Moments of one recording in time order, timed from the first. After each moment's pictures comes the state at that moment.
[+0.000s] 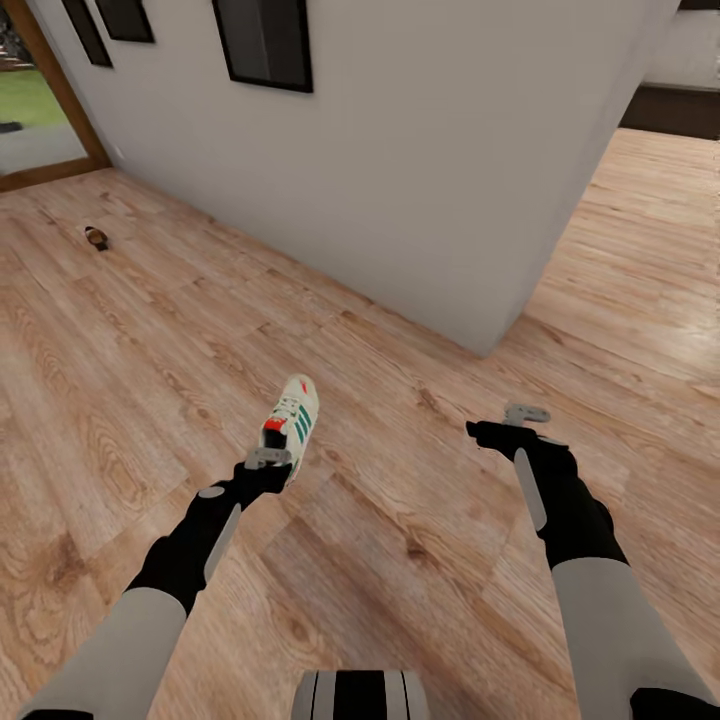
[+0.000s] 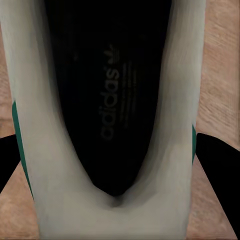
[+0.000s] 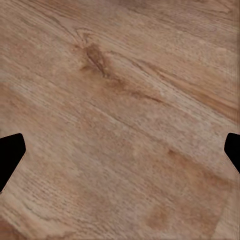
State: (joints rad) left arm -0.71 0.00 -0.04 -0.84 -0.01 0.29 -0.17; right arm -0.78 -0.01 -0.15 -1.09 -0.04 0.61 0.00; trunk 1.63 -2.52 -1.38
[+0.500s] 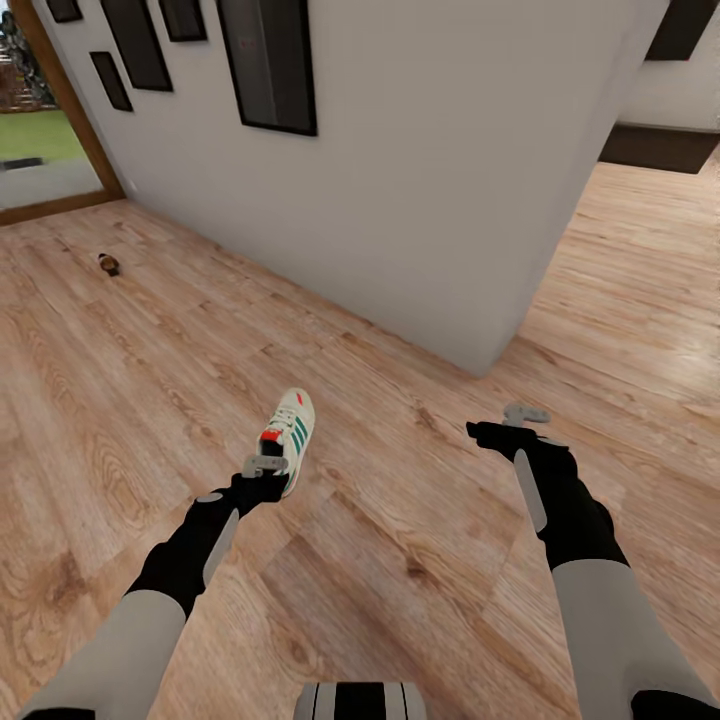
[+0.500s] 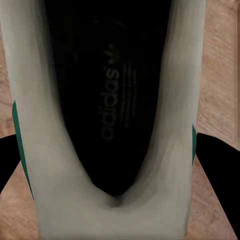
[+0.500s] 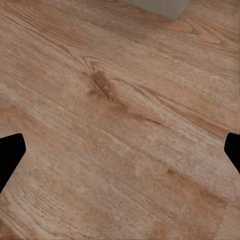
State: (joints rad) left arm -0.71 0.00 -0.01 -0.79 0.00 0.31 -0.17; right arm -0.78 -0.01 -0.14 -1.09 -0.04 0.61 -0.01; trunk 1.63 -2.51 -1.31
